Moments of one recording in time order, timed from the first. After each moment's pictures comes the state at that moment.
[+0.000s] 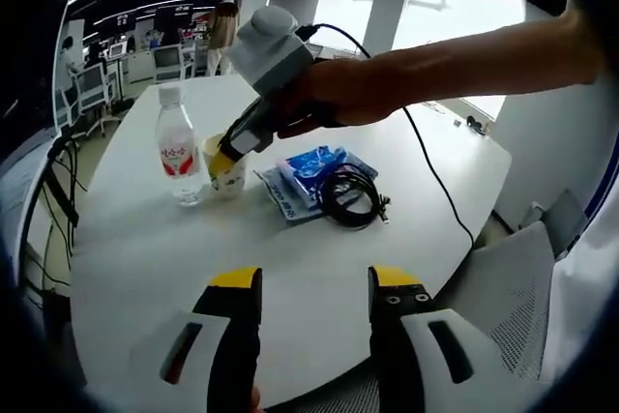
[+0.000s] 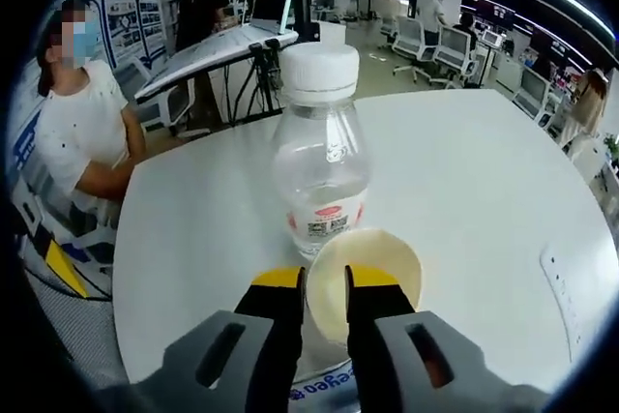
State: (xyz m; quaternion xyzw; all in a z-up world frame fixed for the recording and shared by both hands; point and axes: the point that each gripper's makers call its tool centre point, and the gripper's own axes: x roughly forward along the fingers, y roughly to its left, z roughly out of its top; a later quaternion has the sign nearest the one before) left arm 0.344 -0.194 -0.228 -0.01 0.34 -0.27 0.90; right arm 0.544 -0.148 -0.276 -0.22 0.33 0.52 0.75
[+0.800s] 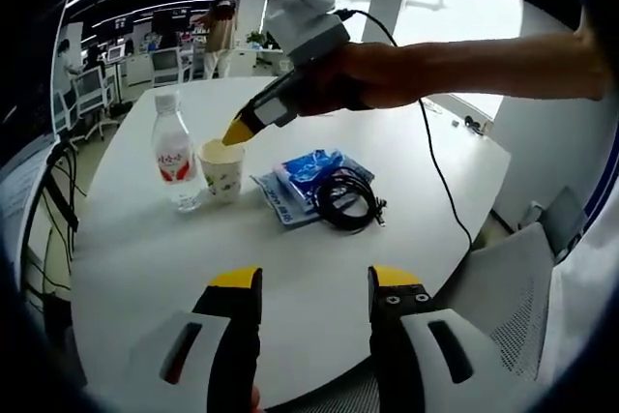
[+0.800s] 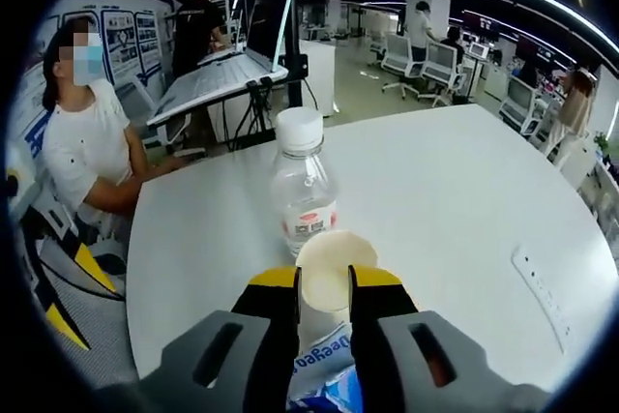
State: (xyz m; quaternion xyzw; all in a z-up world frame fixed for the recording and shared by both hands) left arm 0.343 -0.199 -0.225 0.00 0.33 -0.28 0.90; right arm 0.546 -0.187 -0.228 -0.20 0.30 0.51 0.78
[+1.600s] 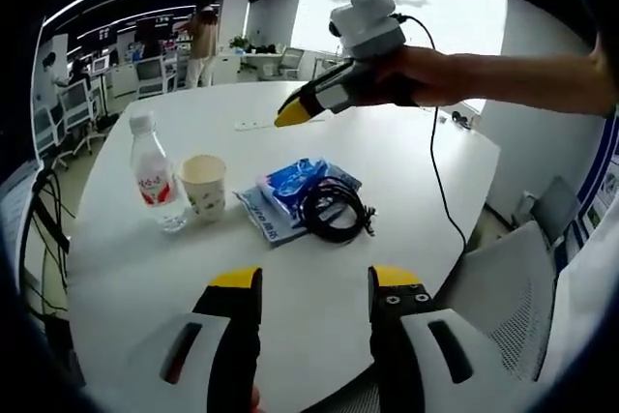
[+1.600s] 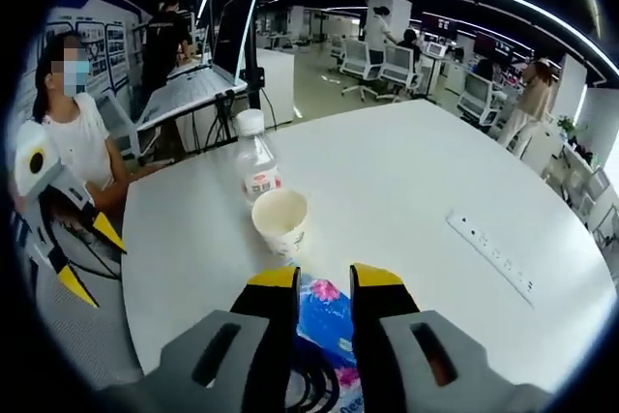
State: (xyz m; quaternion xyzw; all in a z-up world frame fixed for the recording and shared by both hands) left arm 0.358 -0.218 -0.216 0.01 0.32 -0.31 0.89; right arm 0.541 -0.298 -0.197 -0.19 0.29 0.43 0.83
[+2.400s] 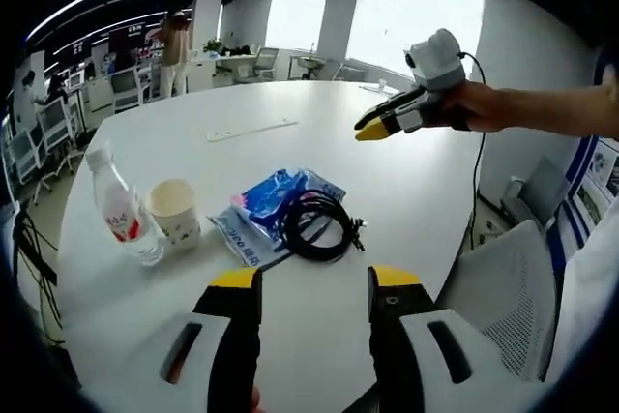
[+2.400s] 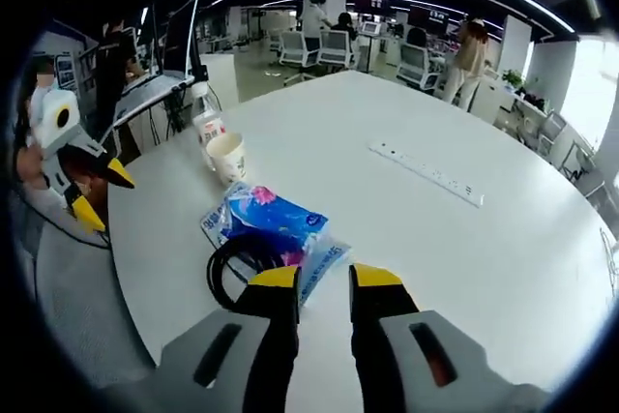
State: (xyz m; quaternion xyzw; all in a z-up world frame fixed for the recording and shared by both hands) left arm 0.382 -0.253 -0.211 0.04 0.31 -0.36 0.88; right arm 0.493 -0.453 -0.209 -0.14 0.33 0.32 0.88
